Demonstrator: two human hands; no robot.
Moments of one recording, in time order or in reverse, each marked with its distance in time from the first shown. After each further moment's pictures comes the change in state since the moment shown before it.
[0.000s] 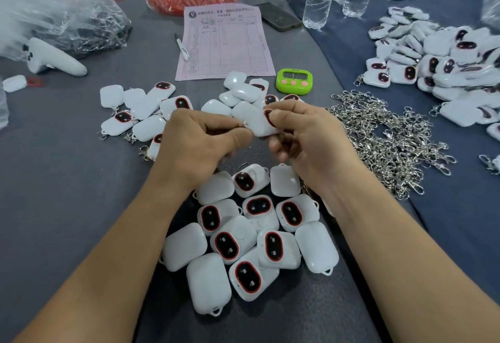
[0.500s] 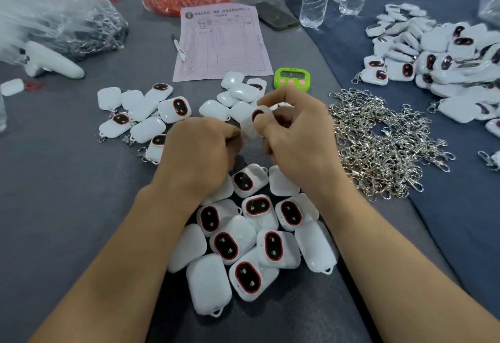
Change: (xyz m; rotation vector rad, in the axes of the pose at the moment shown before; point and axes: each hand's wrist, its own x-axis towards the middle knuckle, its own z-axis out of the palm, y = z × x) left_hand -0.001 -0.001 0.005 0.752 -0.043 0.312; right_hand -0.003 0.014 0.004 -0.608 0.162 -0.452
